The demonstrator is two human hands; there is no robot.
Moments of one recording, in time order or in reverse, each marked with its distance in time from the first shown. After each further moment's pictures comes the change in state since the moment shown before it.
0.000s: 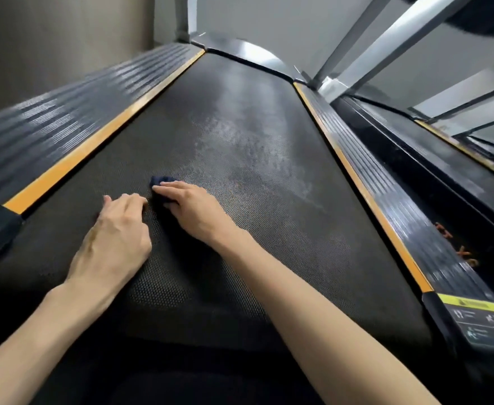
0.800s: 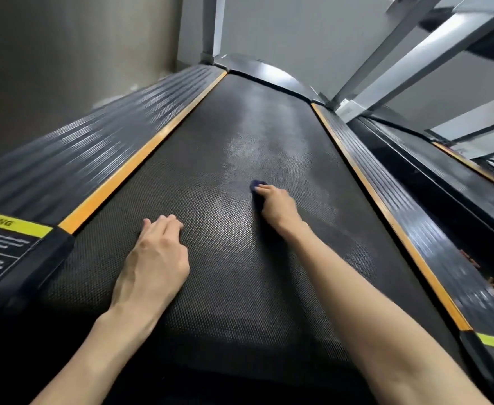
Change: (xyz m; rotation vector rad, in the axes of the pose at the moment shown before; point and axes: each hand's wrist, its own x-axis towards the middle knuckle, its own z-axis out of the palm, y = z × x) left_hand -0.010 0.017 -0.019 -0.074 0.032 -0.094; right_hand 0.024 0.083 -0.047 -0.319 0.032 0.332
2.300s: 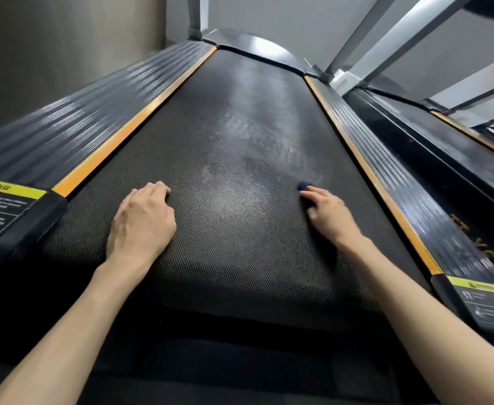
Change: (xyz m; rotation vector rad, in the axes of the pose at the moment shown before) left_hand 0.000 -0.002 -0.001 0.098 0.001 0.024; right_hand -0.116 0.089 -0.022 0.091 0.099 0.174
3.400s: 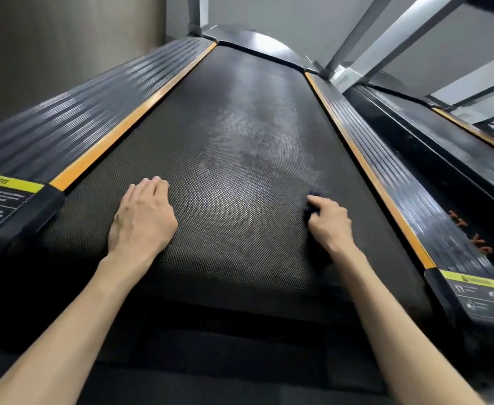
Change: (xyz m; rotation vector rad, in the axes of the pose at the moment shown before) left_hand -0.001 0.008 0.006 0.118 -0.078 0.001; right_hand -0.042 -0.031 -0.018 0.090 0.055 0.303
